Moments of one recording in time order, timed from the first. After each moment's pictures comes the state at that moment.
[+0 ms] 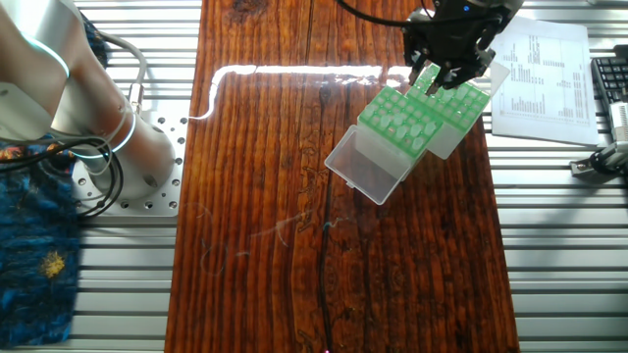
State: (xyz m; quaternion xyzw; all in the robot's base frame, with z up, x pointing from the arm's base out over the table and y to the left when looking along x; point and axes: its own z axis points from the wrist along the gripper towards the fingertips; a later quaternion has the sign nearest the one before) arm 0.519 0.015 0.262 0.47 -0.88 -0.02 0.06
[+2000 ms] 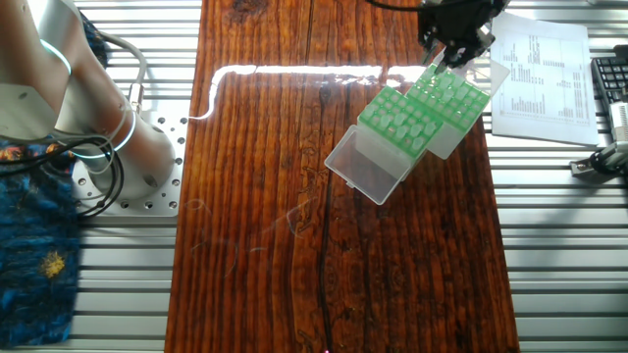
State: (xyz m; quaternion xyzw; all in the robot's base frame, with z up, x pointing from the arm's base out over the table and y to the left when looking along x) arm 0.552 0.093 0.193 0.39 -0.92 -0.01 0.03
